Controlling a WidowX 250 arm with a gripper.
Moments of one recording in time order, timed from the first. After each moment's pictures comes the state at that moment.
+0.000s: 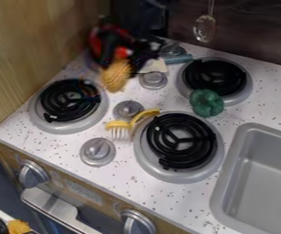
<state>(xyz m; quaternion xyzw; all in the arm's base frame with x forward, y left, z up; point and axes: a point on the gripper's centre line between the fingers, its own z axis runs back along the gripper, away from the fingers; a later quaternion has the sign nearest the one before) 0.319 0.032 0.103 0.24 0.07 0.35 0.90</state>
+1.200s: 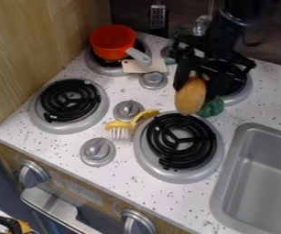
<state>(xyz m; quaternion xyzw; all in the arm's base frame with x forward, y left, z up) 0.319 -0.065 0.098 0.15 0.01 0.15 0.98</state>
